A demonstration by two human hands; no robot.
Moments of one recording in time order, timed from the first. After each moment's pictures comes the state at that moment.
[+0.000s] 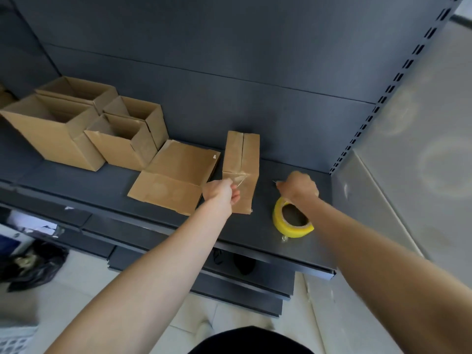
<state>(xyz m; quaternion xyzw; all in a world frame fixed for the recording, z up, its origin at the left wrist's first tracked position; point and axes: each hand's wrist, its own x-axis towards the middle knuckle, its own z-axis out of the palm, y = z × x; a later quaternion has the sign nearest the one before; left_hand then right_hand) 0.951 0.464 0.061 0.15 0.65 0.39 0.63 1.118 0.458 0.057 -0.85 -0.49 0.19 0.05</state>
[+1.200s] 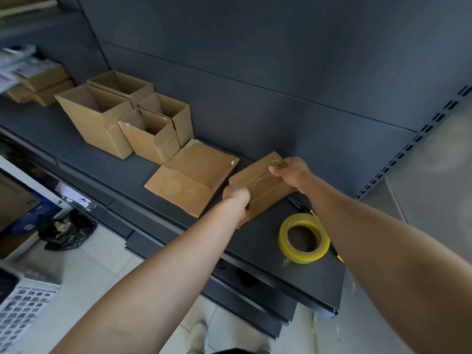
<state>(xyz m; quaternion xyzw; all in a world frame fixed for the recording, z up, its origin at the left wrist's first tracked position) 0.981 0.484 0.059 0.21 0.71 0.36 0.57 1.118 0.550 0.065 -0.72 -0.56 0.37 0.17</state>
